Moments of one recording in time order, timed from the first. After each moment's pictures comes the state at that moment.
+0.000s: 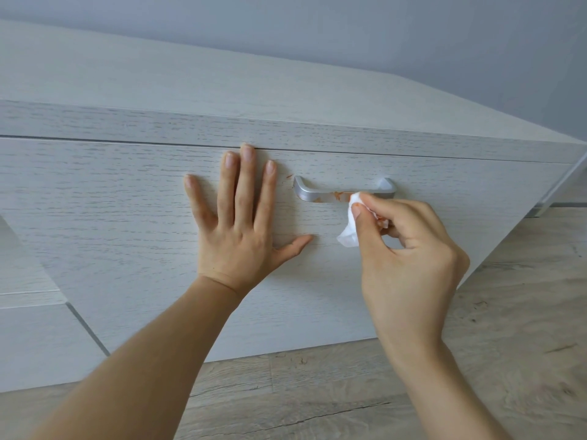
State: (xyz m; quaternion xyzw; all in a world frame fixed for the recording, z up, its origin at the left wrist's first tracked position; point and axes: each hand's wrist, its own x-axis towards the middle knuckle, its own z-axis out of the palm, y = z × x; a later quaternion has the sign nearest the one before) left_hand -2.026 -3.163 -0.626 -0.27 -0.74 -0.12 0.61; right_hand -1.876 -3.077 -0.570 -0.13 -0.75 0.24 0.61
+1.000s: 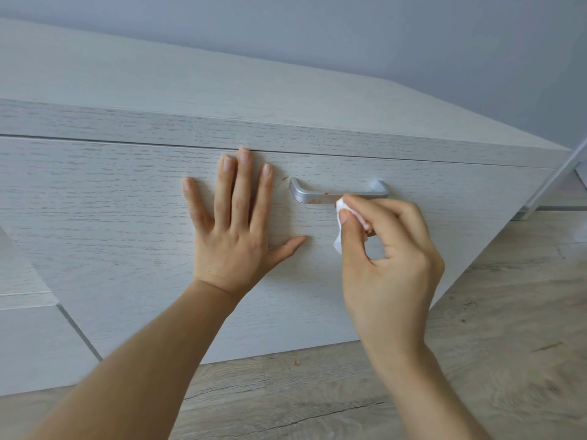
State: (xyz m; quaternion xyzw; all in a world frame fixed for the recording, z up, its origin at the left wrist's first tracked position) left_hand -2.025 -3.164 -0.629 -0.27 -0.75 -0.12 0.59; right_hand -1.877 -3.087 -0.571 -0.12 -0.76 0.20 0.60
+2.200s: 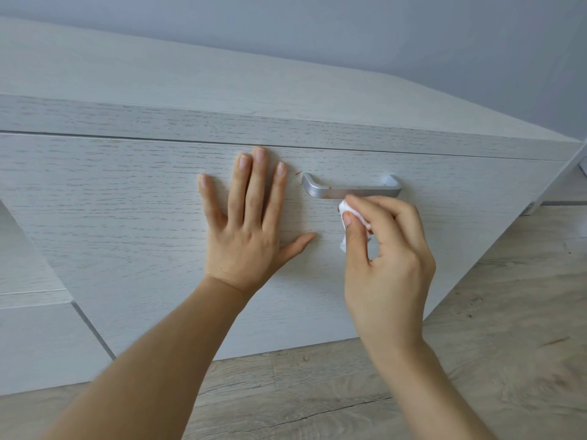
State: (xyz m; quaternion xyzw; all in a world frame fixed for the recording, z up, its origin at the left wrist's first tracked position) left_hand -2.025 -3.167 -0.630 -0.29 -0.74 -0.12 0.59; right_hand -1.883 -3.094 -0.583 -0.14 -0.78 0.19 0.58
